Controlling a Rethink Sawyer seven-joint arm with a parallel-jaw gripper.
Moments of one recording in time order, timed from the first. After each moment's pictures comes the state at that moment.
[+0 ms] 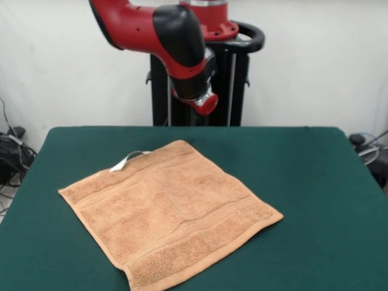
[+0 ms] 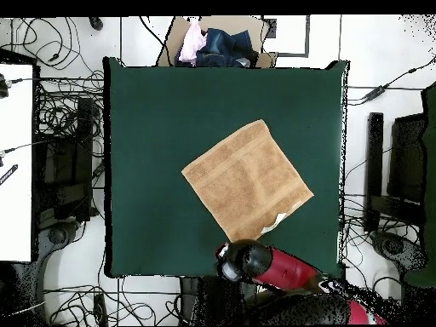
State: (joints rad) arm -0.57 -0.50 0.04 2.15 -0.14 0.36 2.14
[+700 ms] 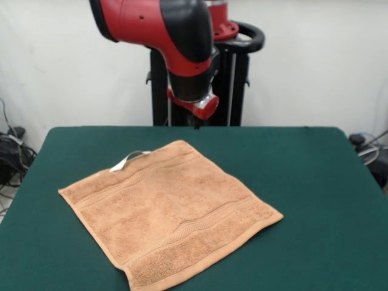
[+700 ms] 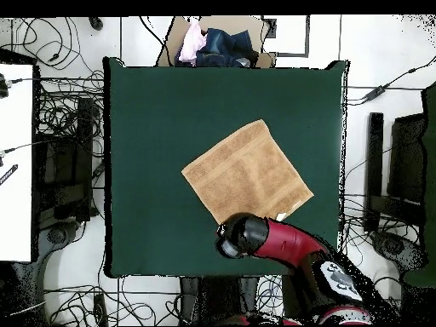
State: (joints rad) arm -0.45 -0.60 0.01 2.00 -0.14 0.52 2.14
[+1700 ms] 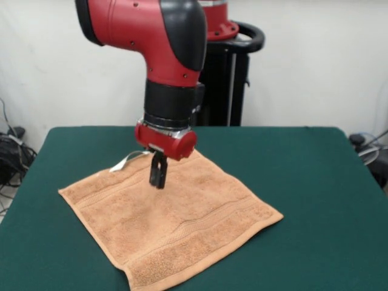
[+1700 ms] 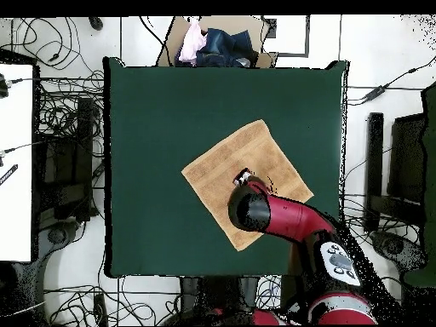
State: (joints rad) arm -0.39 -0.57 -0.03 1.83 -0.15 0.00 2.14
